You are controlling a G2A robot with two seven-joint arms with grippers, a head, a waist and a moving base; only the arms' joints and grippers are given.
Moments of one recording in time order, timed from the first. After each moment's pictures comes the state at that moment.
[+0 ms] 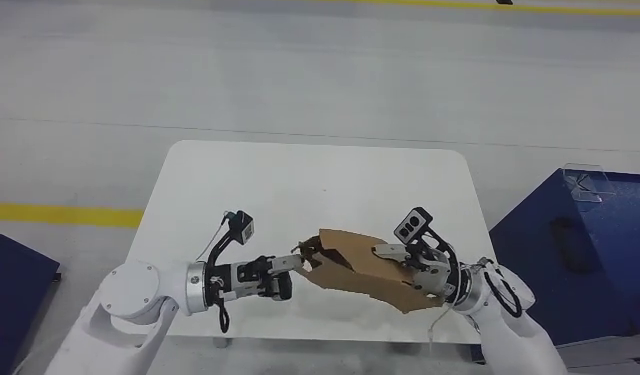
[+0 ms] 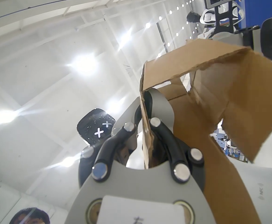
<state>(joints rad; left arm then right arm) 1.25 -1.07 -1.30 -1.89 -0.42 0.21 -1.05 -1.42 -1.13 1.44 -1.84 1.05 0.33 1.07</state>
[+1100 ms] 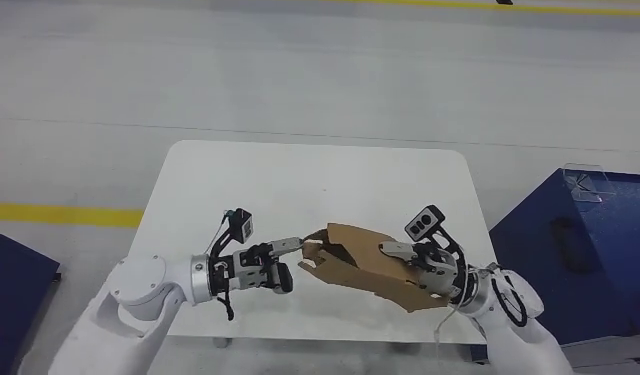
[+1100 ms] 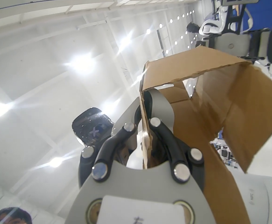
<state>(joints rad) 1.22 -1.06 -1.29 -1.84 -0.51 0.34 -0.96 -1.45 -1.11 1.47 -1.86 1.00 0.22 1.03</state>
